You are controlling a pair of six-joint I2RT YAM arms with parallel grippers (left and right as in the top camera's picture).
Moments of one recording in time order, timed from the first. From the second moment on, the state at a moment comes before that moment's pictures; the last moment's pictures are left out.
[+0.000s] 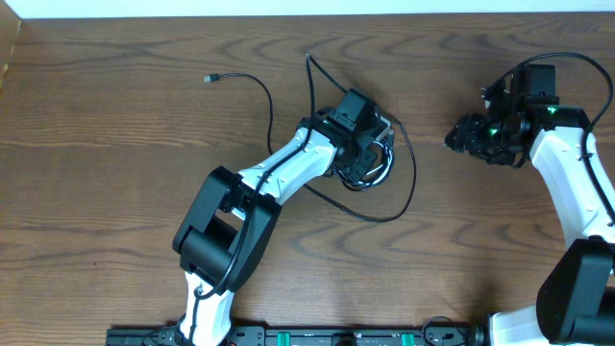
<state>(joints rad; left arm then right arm) -0.62 2.06 1.43 -0.56 0.20 0.08 -0.07 1.65 1.24 -0.83 -0.30 0.24</state>
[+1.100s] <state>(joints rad) -0.62 2.04 1.43 -0.66 0.26 0.33 -0.07 1.65 1.24 -0.83 -0.30 0.23</state>
